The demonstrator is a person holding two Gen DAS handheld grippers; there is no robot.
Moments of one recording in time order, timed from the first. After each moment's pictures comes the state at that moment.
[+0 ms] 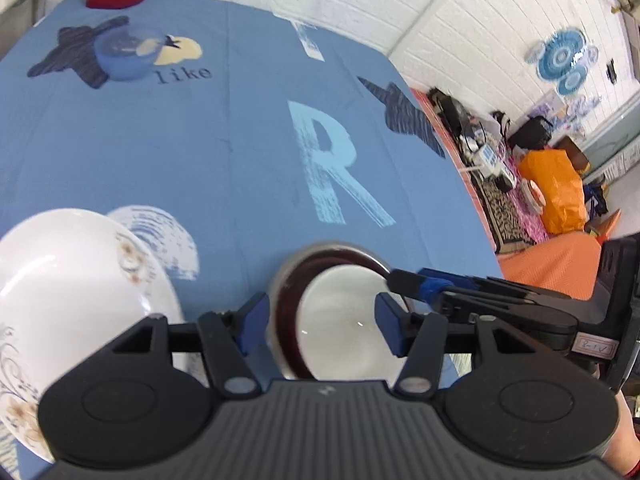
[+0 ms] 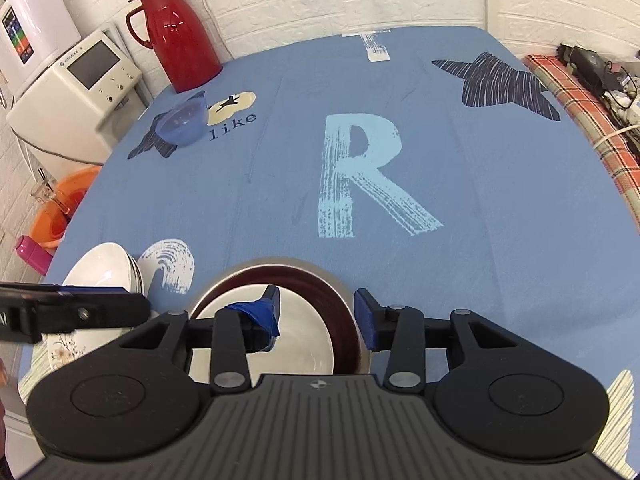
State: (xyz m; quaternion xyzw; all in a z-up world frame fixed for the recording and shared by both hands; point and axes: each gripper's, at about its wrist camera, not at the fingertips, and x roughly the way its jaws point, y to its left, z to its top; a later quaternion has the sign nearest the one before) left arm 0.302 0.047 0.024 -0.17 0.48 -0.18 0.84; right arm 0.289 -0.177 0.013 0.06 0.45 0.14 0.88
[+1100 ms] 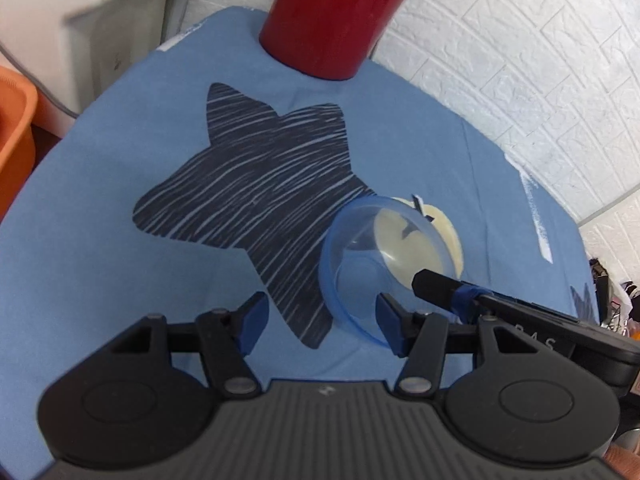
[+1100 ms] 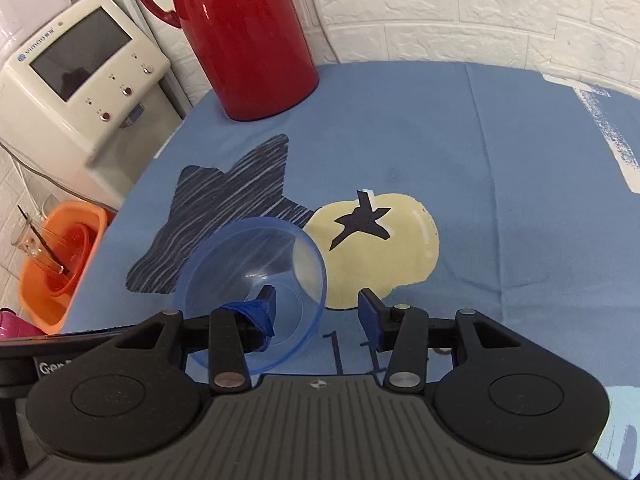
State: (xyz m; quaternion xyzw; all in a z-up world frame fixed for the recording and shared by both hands) left arm 0.566 0.249 -0.041 -0.26 0.46 0.03 0.85; right arm 0.589 0.068 -0.013 0.02 0.47 0.23 0.85
